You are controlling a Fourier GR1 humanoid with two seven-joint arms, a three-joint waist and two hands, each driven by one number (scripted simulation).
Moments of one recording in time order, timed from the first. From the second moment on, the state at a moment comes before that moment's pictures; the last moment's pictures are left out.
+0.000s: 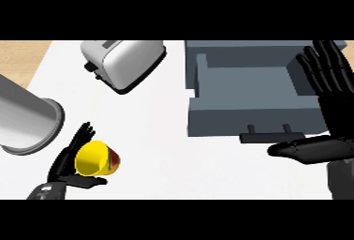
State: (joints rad) left arm -0.35 0.28 0.20 -0.30 -0.11 -0.34 -0.96; right arm -0.27 -0.20 -0.12 -1.88 -0.14 0.18 0.13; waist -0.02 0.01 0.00
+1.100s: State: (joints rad) left arm -0.41 0.19 0.20 -0.35 -0.10 -0.23 -1.08; right arm -0.28 -0.23 -0.15 -1.86 -0.15 0.19 0.14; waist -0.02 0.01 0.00
